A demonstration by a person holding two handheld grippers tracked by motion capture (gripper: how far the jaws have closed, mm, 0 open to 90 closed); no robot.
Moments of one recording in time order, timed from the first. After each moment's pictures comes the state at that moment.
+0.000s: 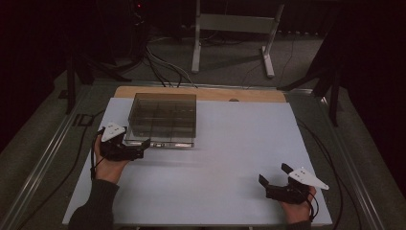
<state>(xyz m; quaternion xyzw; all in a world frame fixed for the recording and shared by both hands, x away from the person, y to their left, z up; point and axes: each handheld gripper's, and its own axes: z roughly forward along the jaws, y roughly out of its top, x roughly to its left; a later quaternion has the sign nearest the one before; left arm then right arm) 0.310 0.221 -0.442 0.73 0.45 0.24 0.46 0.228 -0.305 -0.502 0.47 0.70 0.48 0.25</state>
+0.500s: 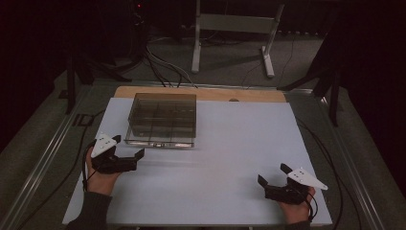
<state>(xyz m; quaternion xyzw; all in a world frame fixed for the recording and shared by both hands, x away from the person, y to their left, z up) 0.281 0.236 -0.454 0.72 0.44 0.25 0.47 0.227 -0.302 -0.502 0.46 0.70 0.48 0.25</state>
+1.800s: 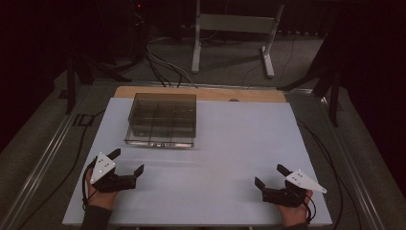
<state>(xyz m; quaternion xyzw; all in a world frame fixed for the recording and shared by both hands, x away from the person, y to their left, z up) 0.249 0.238 -0.494 0.72 0.39 0.29 0.50 0.220 -0.294 -0.499 0.44 0.70 0.50 0.25</state>
